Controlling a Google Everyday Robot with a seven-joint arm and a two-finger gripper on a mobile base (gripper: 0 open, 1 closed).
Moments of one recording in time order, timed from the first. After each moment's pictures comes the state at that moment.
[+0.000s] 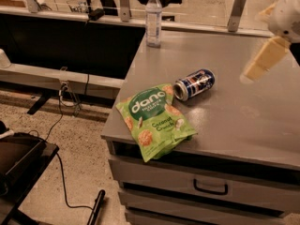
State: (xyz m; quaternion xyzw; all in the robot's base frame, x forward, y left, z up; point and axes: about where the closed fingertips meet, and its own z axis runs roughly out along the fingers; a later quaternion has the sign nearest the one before) arm 0.559 -0.247 0.988 -0.56 0.78 -0.04 0.28
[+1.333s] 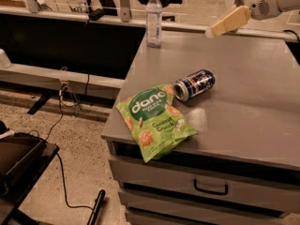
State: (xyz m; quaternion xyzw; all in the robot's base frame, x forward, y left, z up) arm 0.707 -0.212 1.026 -0.46 0.72 0.10 0.51
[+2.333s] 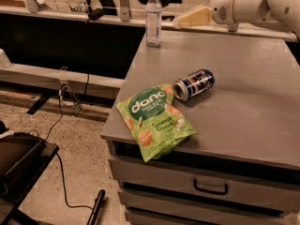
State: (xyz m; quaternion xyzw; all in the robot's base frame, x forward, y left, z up) arm 0.770 -0.148 1.016 -0.37 0.70 0.16 0.59
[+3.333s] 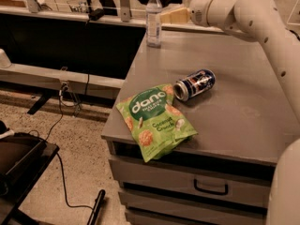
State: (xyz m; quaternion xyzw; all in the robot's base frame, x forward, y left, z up) arm 0.830 -0.111 1.009 -0.33 0.66 0.16 0.66
